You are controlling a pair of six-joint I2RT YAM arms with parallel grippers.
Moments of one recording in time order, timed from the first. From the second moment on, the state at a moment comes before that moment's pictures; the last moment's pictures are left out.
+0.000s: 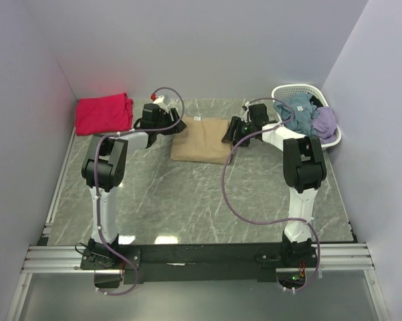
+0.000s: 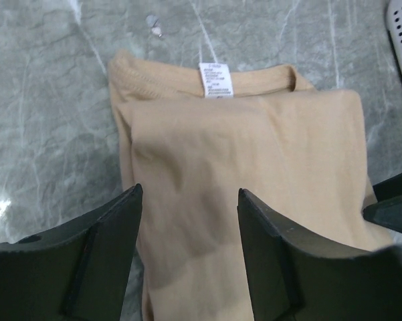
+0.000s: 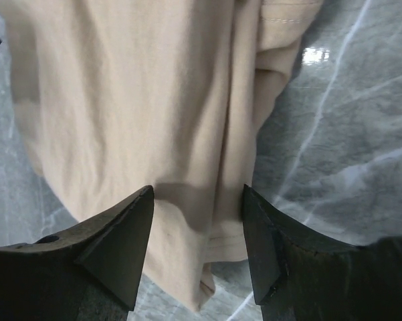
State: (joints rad) left arm -0.28 2.13 1.38 0.30 0.29 -0.45; right arm 0.19 2.08 1.44 -0.24 -0.41 0.45
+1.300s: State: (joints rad) left arm -0.28 2.17 1.36 0.32 0.37 -0.47; right arm 0.10 2.16 1.25 0.27 -0.91 0.88
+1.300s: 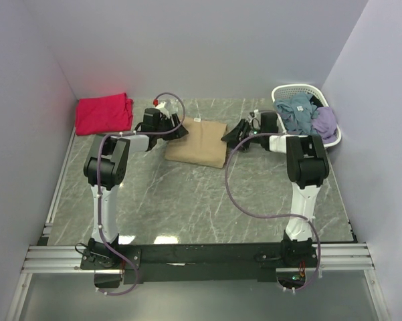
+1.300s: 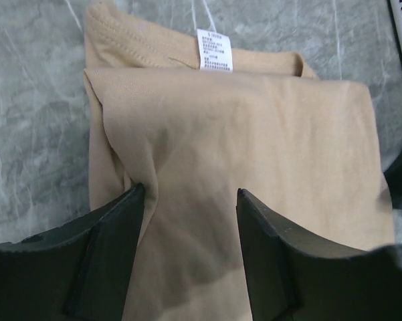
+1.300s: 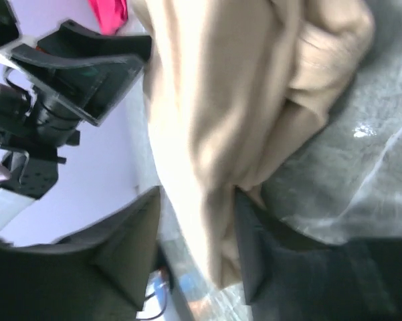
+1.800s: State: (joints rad) left arm -0.28 2.13 1.33 0.33 0.37 -0.47; right arm 0.09 1.96 1.20 -0.10 -0.67 0.57
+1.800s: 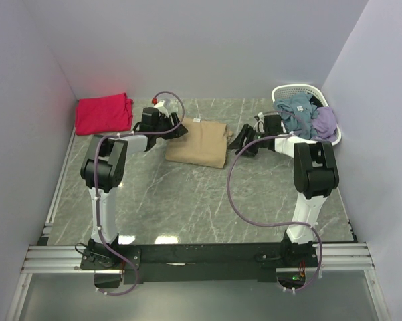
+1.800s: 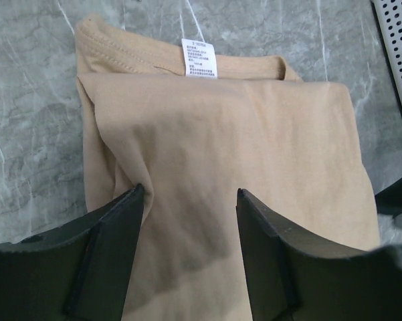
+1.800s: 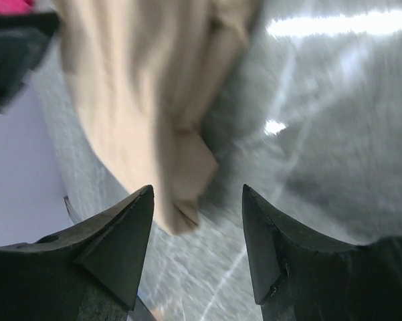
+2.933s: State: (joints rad) left arm -0.28 2.12 1.33 0.32 0.37 -0.47; right arm 0.17 1.84 1.09 -0.05 -0.65 0.61
